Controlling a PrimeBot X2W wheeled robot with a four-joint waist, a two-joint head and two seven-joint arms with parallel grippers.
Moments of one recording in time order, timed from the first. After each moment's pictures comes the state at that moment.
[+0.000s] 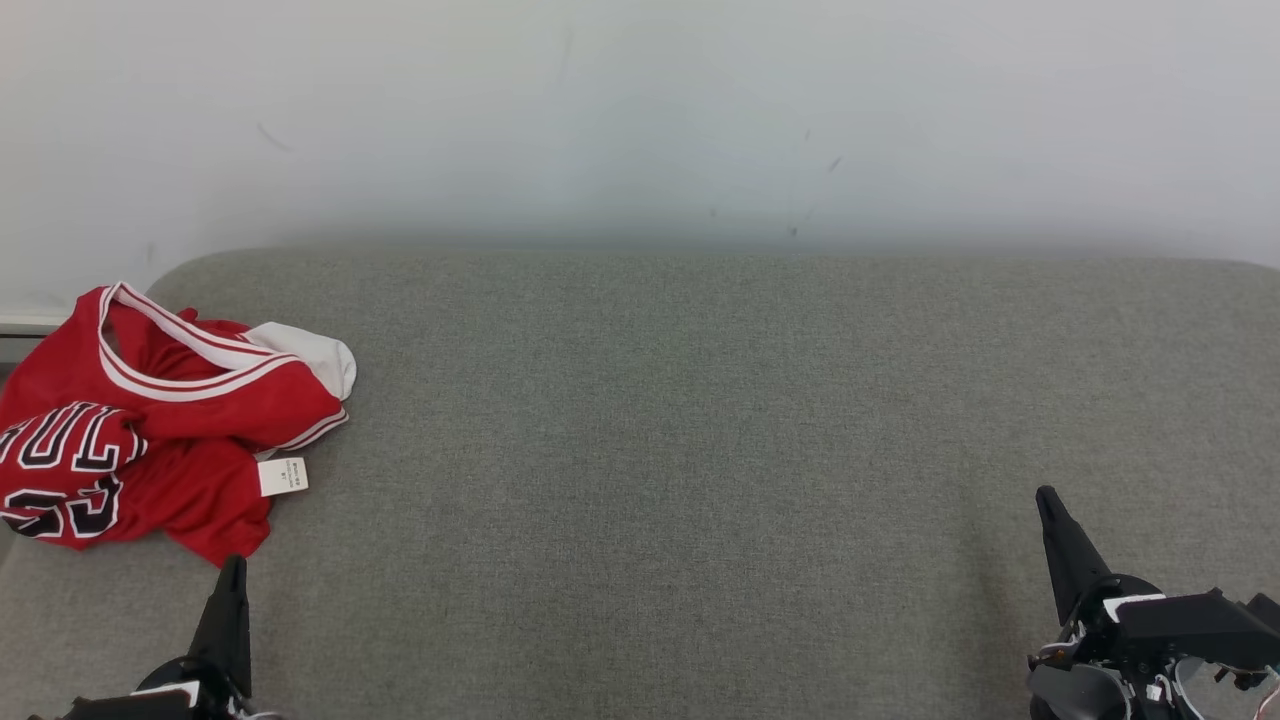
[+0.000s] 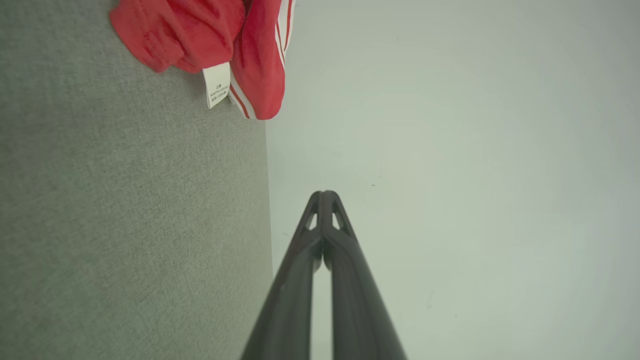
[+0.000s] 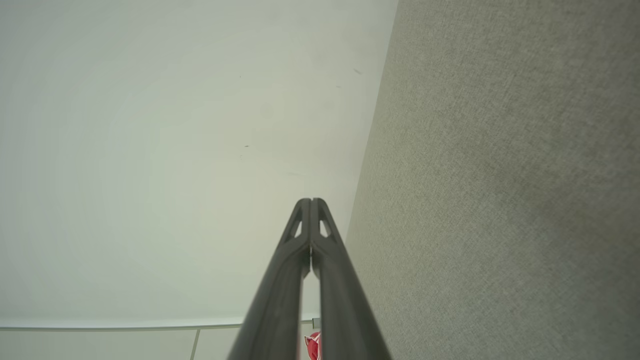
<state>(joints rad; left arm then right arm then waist) -0.09 0.04 0.09 0.30 -1.59 -0.12 0.11 -0.09 -0.05 -0.13 0.29 1.60 0.12 0.11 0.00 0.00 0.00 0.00</state>
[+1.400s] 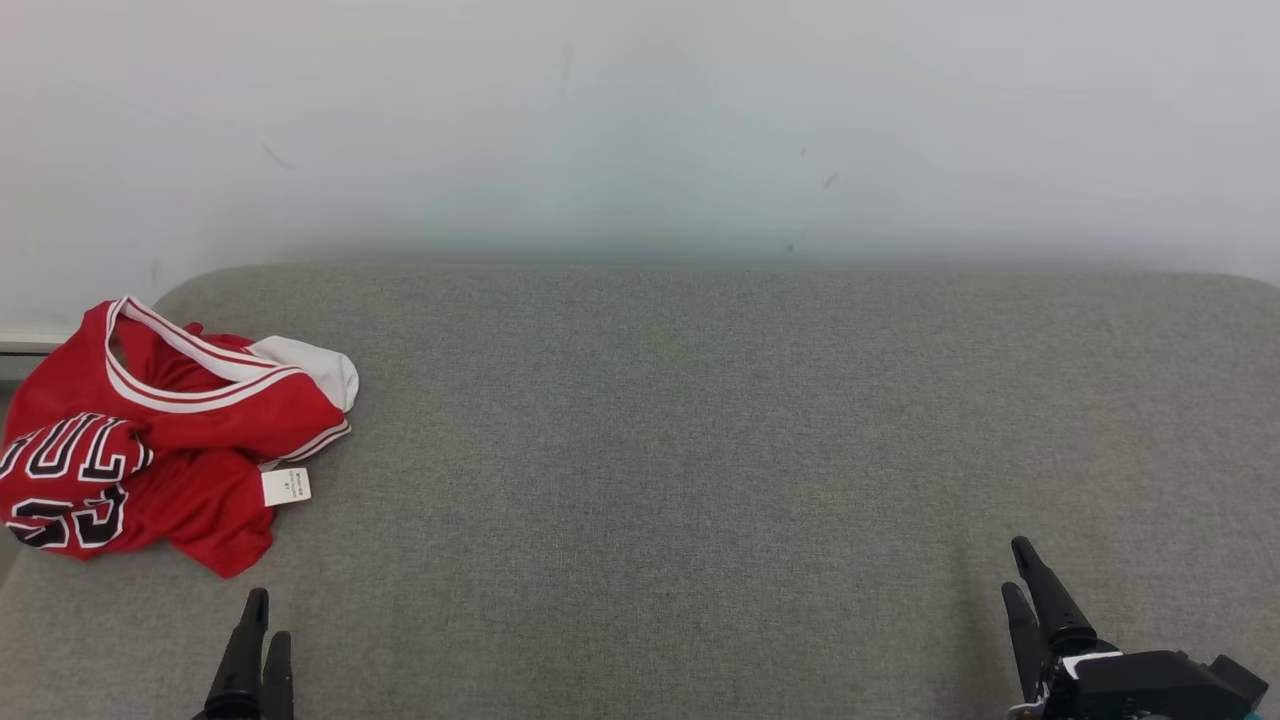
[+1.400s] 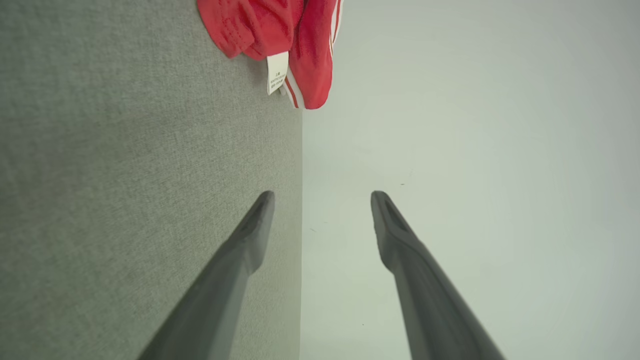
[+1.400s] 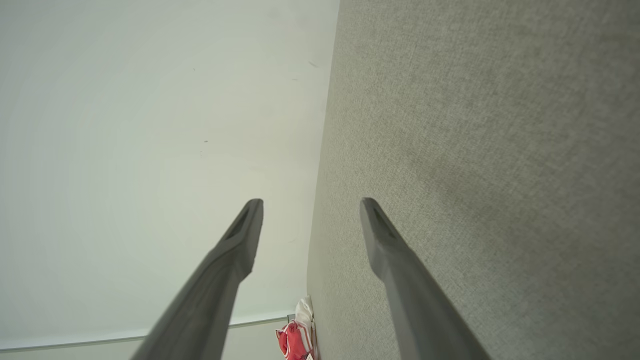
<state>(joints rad) -0.05 0.02 0.05 0.36 -1.57 -0.12 0.07 -0.03 -0.03 -0.09 0.36 1.59 0.11 0.07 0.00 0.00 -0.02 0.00</state>
